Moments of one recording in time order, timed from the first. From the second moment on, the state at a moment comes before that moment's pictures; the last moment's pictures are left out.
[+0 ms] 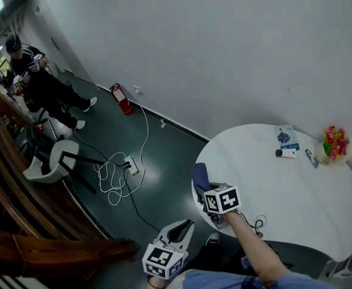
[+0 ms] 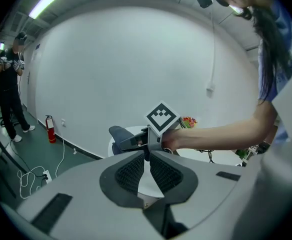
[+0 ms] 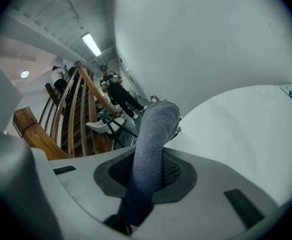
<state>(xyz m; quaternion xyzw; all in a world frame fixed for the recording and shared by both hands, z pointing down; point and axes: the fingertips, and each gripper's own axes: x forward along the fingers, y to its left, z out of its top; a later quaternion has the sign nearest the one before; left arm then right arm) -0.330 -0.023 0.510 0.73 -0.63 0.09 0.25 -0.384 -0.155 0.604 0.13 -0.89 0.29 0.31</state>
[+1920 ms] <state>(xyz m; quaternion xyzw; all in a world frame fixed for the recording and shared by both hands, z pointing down) 0.142 -0.186 0.499 0.92 -0.32 0.16 0.19 0.348 -0.300 0.649 0.55 -0.69 0.37 0.29</state>
